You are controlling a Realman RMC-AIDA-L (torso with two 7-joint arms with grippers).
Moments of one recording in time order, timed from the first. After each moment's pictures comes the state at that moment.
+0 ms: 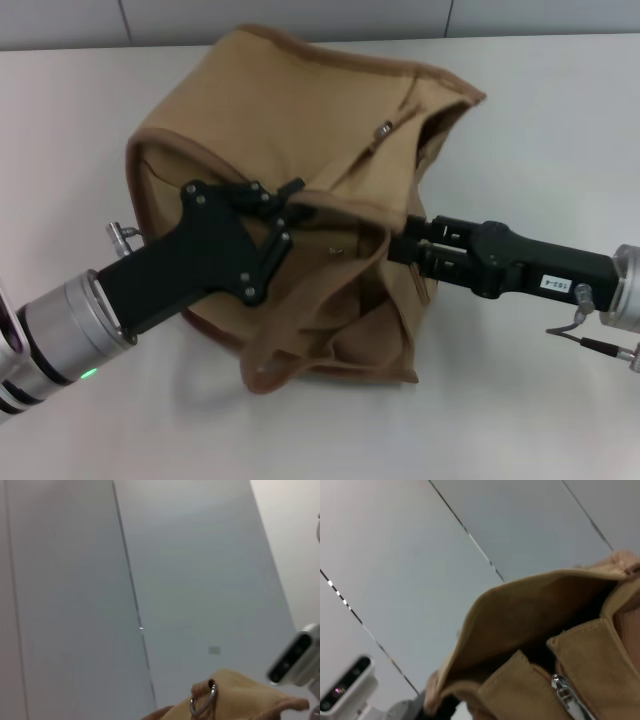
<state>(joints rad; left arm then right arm) -0.51 -2.08 0.83 0.01 1.46 1.72 -0.27 0.52 2.07 -0.67 -0.26 -1.83 -1.62 1.36</state>
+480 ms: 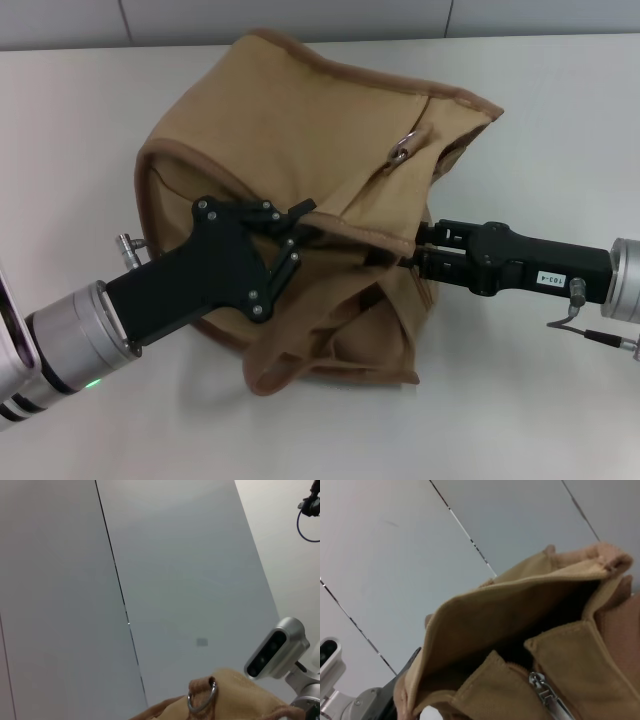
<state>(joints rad) -0.51 -2.08 0.85 0.01 1.48 1.70 -0.25 0.53 2.07 -0.67 -0.31 -1.89 -1.56 1.39</state>
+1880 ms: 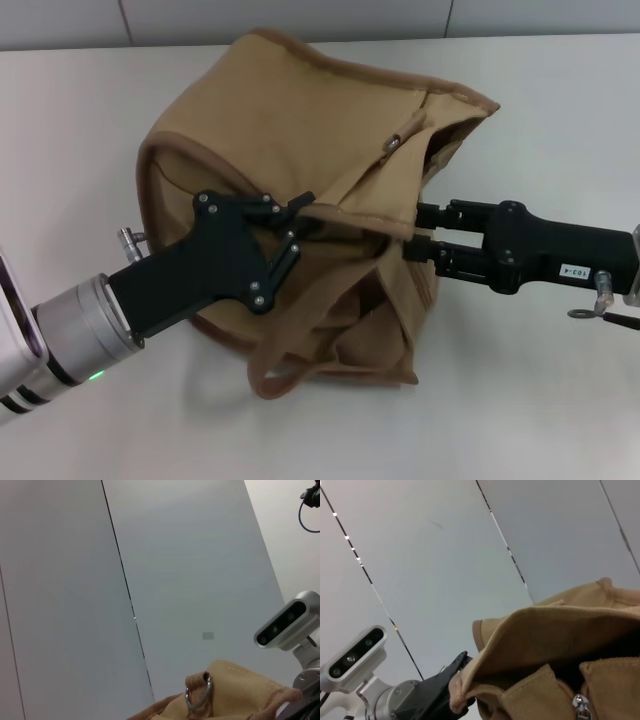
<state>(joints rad) -0.52 -2.08 0.84 0.00 1.47 1.68 -0.24 0.52 2.06 -0.67 -0.39 -1.88 -1.66 1.30</state>
